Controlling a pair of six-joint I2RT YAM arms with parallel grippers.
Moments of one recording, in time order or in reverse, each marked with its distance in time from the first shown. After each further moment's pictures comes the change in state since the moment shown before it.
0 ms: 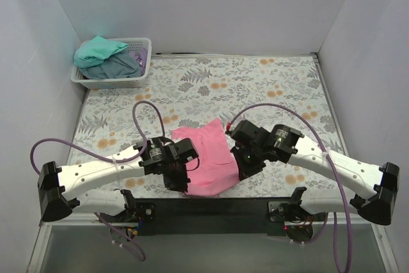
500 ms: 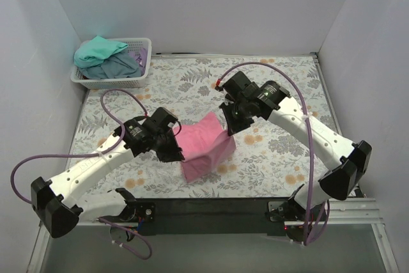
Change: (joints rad) left arm 0.404 -0.068 0.042 0.103 0.013 0.182; right arm -0.248 0.348 0.515 -0.056 0.072 -0.261
